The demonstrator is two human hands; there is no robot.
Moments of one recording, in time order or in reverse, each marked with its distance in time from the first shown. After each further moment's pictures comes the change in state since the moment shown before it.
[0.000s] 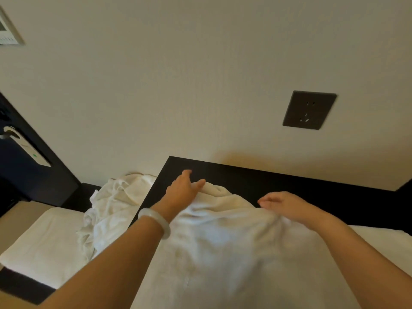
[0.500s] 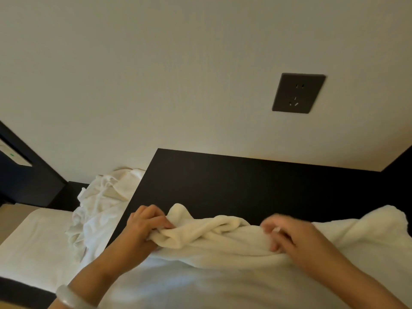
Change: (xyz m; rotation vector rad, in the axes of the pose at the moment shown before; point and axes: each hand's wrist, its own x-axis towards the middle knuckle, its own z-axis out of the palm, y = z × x) left_hand -0.105 -0.092 -0.026 0.230 -0.056 0.576; right_hand -0.109 0.012 0.046 -0.170 0.165 -0.218
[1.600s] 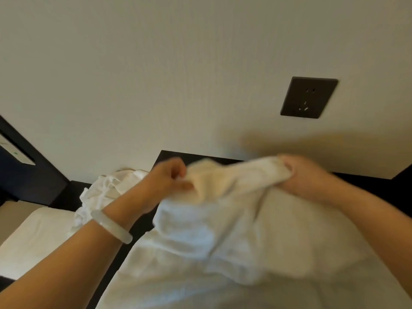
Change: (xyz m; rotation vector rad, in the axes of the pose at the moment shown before) left_hand 0.110 0.042 -0.051 -0.623 0.032 -0.314; right_hand 0.100 -0.022 -0.083 0.005 0.141 -0.080
